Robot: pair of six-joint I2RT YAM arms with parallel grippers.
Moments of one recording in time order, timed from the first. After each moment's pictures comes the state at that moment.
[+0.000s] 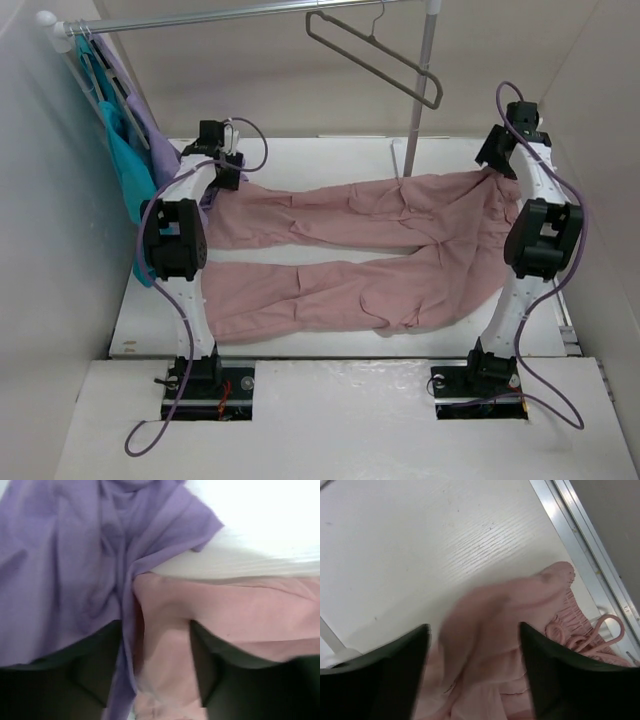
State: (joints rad) left arm -0.01 2.13 1.77 -0.61 -0.07 0.17; right arm -0.19 2.09 1.92 -0.68 0.21 0.33
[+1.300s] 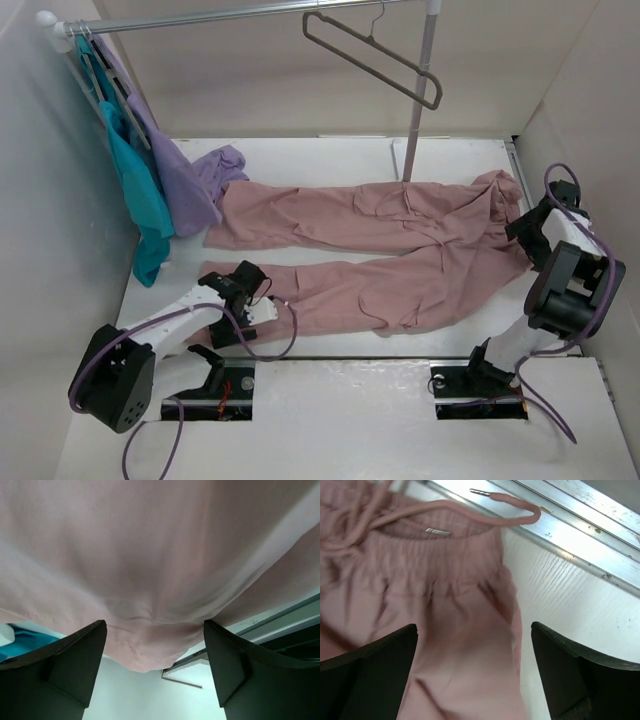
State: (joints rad) left arm -0.51 1.11 0.48 -0.91 -0.25 0.77; right arm -0.46 1.61 1.12 -0.63 0.23 0.63
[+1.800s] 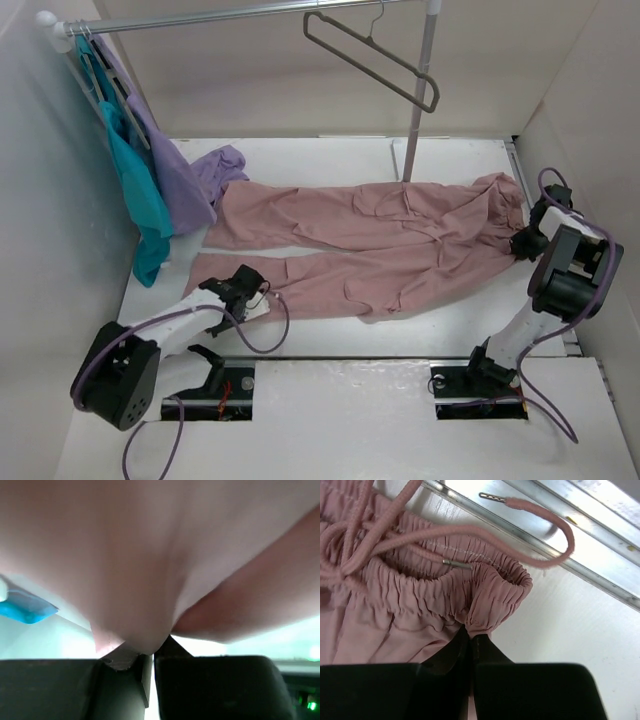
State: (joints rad) left arm -0.52 1.16 0.41 -0.82 -0.46 0.63; right arm -0.48 1.79 1.15 -0.58 0.20 0.58
